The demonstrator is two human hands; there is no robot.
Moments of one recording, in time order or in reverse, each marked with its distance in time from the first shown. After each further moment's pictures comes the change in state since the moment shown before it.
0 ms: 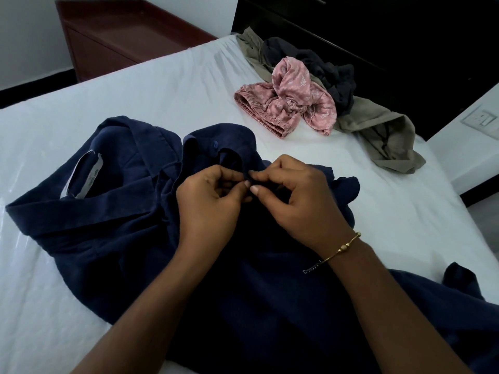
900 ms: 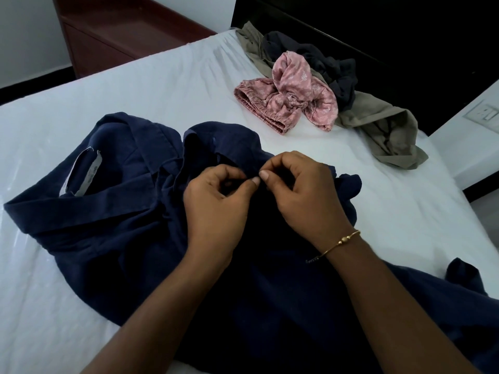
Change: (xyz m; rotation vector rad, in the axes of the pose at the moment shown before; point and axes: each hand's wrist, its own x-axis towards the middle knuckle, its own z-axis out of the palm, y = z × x) left_hand -0.013 0.004 0.009 -0.066 0.022 -0.030; right_hand 0.003 -0.007 0.002 0.026 0.060 0.209
